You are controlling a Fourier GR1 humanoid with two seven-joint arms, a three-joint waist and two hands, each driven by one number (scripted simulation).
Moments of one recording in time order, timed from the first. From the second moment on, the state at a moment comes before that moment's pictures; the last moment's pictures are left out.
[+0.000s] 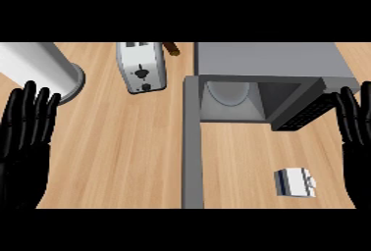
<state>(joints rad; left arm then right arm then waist) 0.03 0.09 -0.03 -2.10 0.01 0.04 0.00 0.02 -0.08 -0.01 -2.10 -0.02 -0.02 -0.03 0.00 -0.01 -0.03</state>
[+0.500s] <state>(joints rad) 0.04 0.12 0.05 -2.09 0.15 -0.02 0.05 0.23 -0.12 0.15 -2.29 -0.22 0.19 0.03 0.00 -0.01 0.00</state>
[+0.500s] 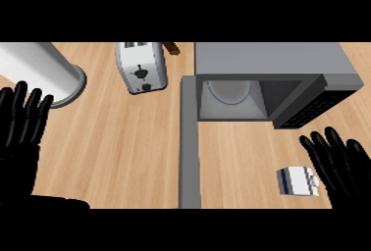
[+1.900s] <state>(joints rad) 0.32 0.11 0.23 -2.18 0.36 -0.26 -0.01 0.43 -0.10 0.00 -2.10 -0.20 0.31 -0.18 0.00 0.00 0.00</state>
